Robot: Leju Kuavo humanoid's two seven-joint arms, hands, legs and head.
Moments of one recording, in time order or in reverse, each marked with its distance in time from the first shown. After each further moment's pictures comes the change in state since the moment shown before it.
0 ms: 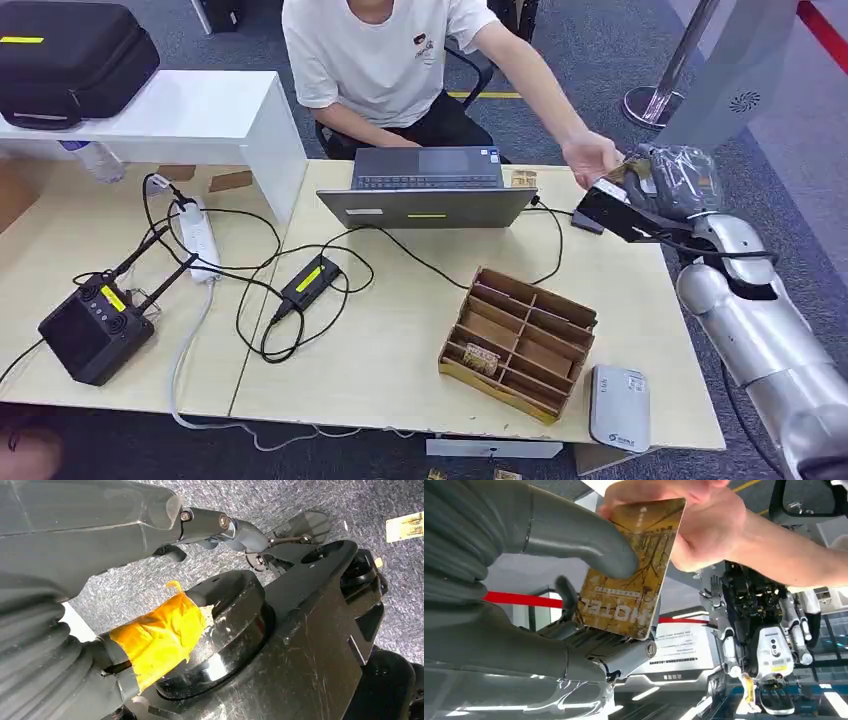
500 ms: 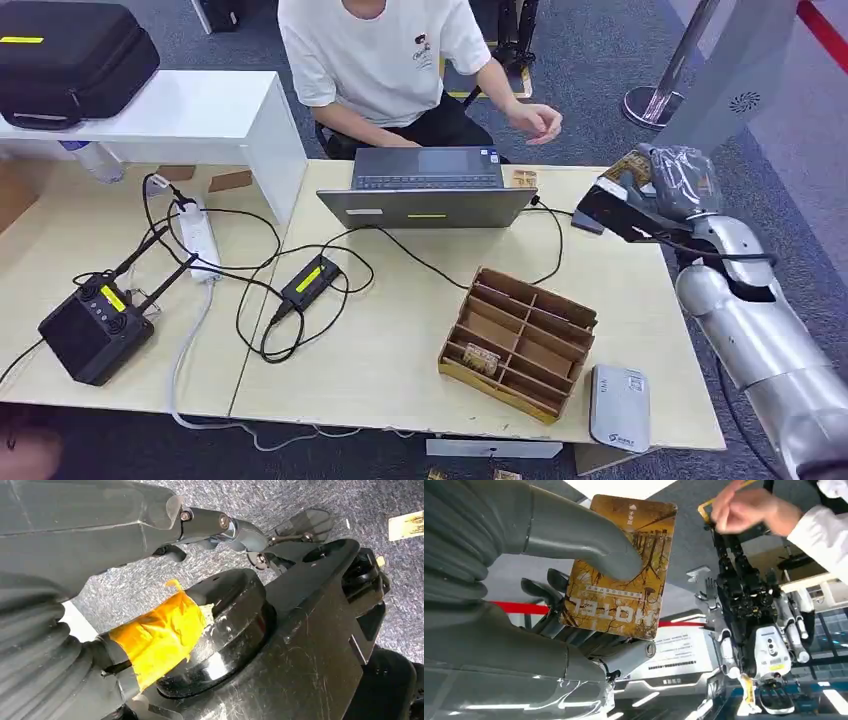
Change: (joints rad) left arm 0.000 -0.001 -0.002 0.000 0.011 -0.002 0.017; right arm 0.018 0.000 -0.008 -0.027 -0.042 -0.003 -0.003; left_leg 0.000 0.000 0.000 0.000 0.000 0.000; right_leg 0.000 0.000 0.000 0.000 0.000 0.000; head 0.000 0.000
